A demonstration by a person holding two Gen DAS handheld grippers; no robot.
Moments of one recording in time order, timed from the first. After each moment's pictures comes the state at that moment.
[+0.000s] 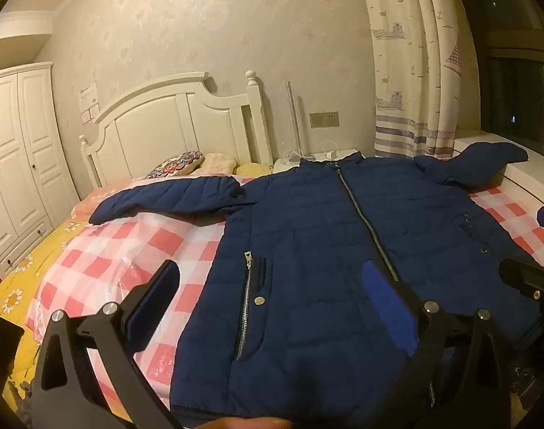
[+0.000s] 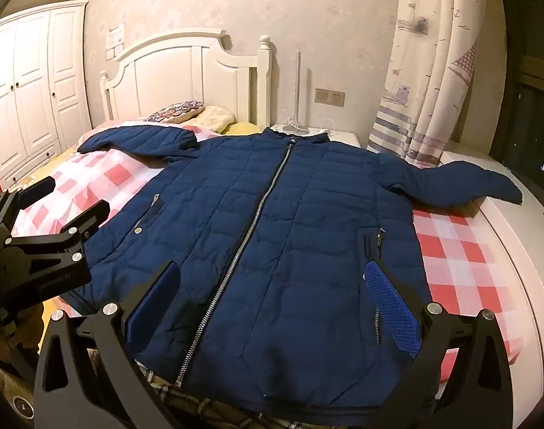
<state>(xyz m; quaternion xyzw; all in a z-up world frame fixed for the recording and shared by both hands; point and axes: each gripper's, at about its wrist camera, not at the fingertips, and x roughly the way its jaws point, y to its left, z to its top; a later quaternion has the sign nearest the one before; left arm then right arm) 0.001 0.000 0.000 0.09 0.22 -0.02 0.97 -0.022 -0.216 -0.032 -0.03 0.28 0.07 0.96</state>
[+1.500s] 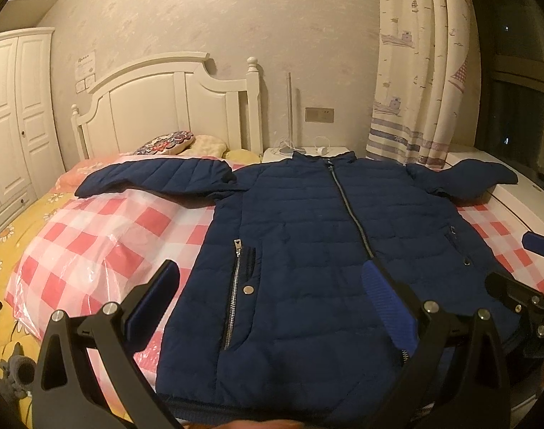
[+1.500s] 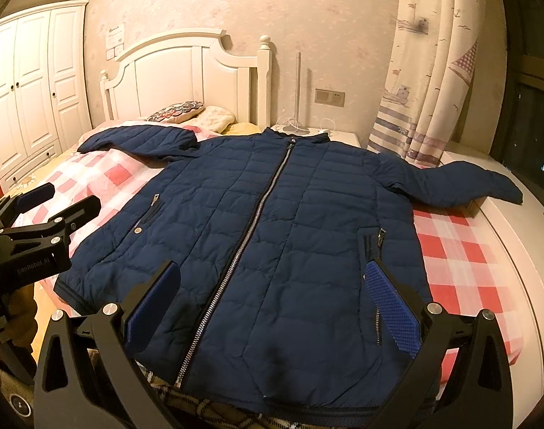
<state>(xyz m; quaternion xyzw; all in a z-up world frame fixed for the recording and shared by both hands) 0.004 0.021 0.002 0.03 0.25 -0.05 0.97 -0.020 -0.214 -0.034 -0.03 0.28 0.07 0.96</state>
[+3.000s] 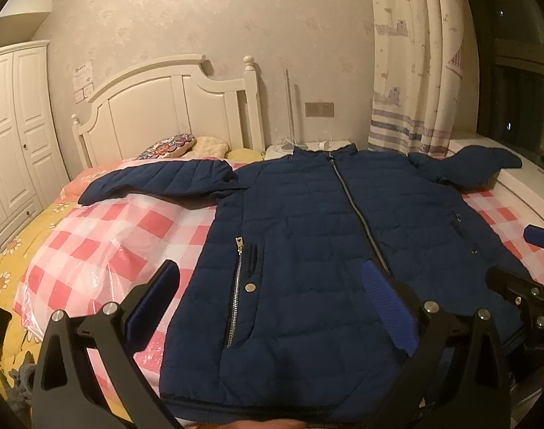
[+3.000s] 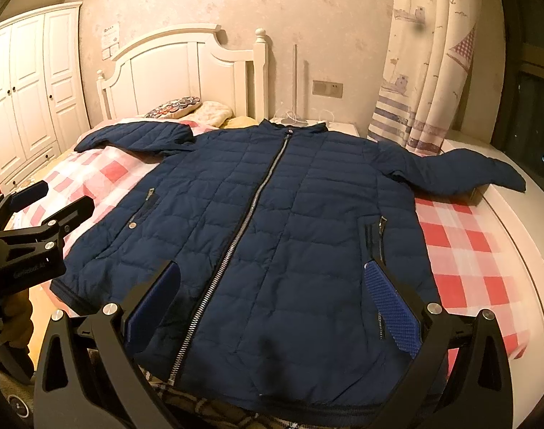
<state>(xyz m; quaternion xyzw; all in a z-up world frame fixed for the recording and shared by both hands) 0.007 0.011 -0.004 0.07 0.26 -0.04 0.96 -0.012 -0.221 -0.046 -0.02 0.30 0.07 0.95</state>
